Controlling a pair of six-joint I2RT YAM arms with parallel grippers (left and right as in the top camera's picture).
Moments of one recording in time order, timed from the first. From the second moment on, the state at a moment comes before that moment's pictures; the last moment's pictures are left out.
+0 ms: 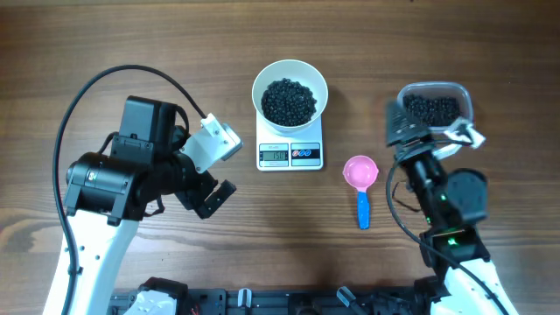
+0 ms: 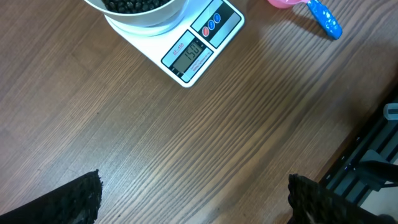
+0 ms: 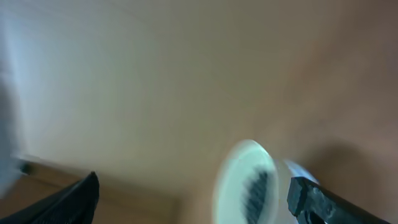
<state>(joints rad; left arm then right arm) -0.24 1.15 1.27 -1.27 0.29 0.59 0.17 0.84 0.30 0.58 -0.11 1.15</state>
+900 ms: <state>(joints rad) -0.24 1.15 1.27 -1.27 0.29 0.59 0.17 0.41 0.30 0.01 0.10 1.05</state>
